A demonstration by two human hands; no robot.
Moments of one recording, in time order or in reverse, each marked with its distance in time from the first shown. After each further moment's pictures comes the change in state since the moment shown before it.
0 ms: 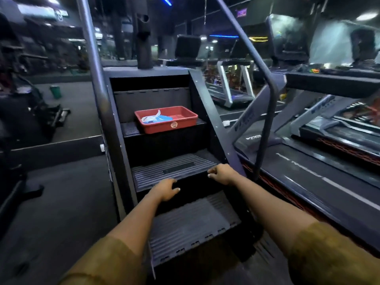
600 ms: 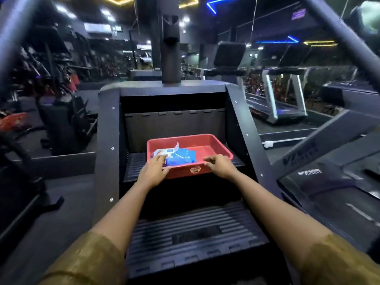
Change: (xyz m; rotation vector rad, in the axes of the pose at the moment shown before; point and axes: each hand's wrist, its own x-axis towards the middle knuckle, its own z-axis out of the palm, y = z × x) left_hand 0.316 -0.085 -0.179 0.014 0.540 -0.127; right_hand 0.384 -0.034 -0.112 0.267 0.163 -0.259
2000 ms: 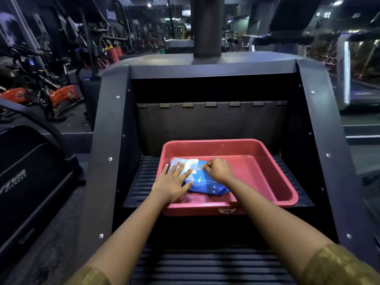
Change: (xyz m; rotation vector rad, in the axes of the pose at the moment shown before) left_hand 0.154 -0.067 0.079 0.431 -0.352 -0.040; right_hand 0.261 0.016 0.117 -0.021 -0.154 -0.009
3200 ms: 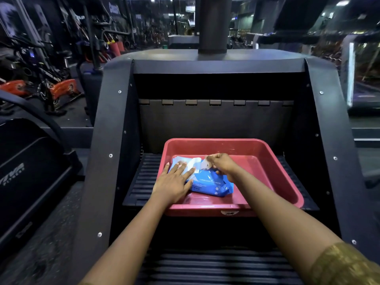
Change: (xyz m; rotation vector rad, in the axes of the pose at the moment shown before) left_hand -0.002 0.002 0.002 -0.019 0.072 -0.008; right_hand 0.011 -0.004 -0.011 0.652 -0.185 0.165
